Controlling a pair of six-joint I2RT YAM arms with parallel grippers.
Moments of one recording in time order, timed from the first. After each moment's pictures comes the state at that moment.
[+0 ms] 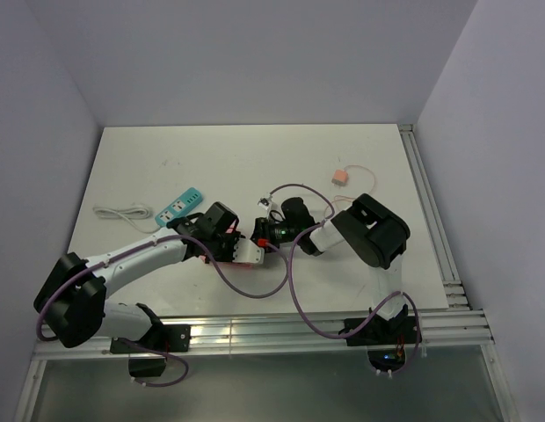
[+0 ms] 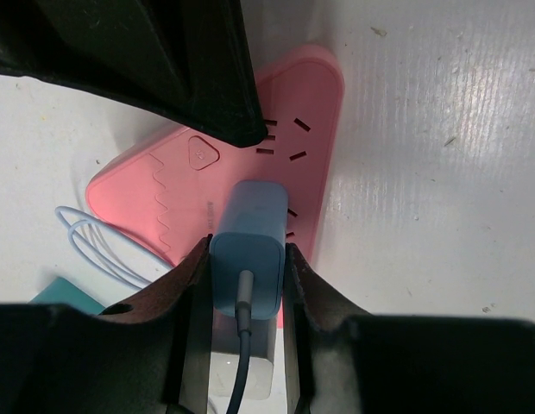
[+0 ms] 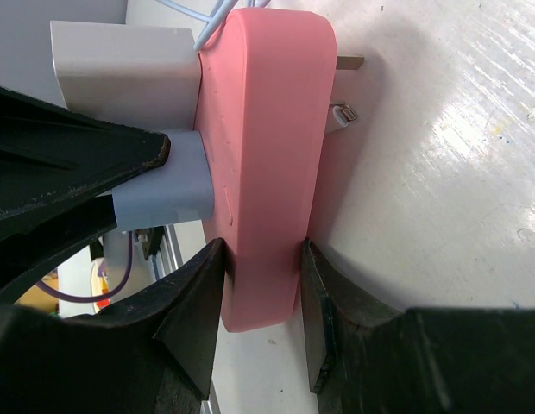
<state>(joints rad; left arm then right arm) -0.76 1.37 0.81 -0.58 0.13 0.95 0.68 1.99 0.76 0.72 -0.77 0.75</state>
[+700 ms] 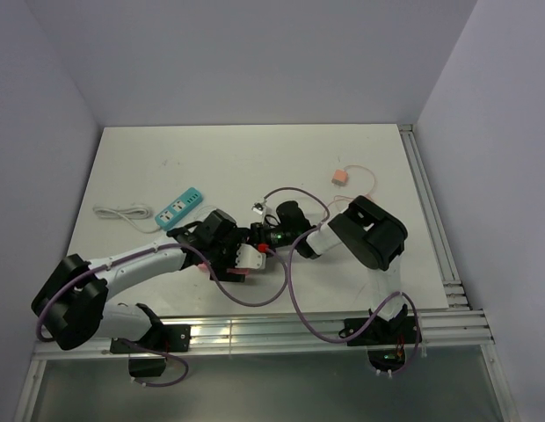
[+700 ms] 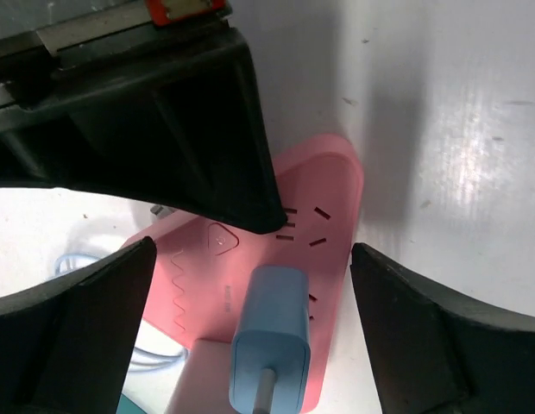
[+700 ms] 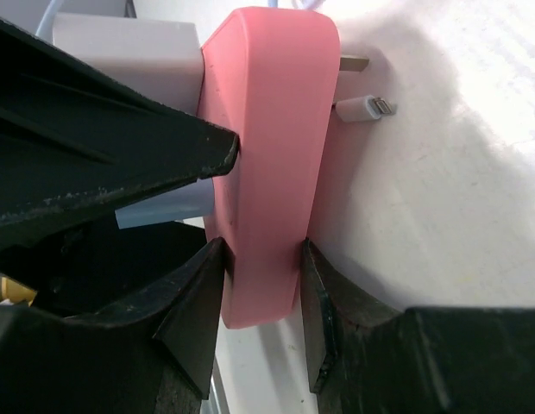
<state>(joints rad) -0.77 1.34 0.71 -0.40 0.22 0.93 0.72 1.99 0.76 0.71 -0.78 0.74</state>
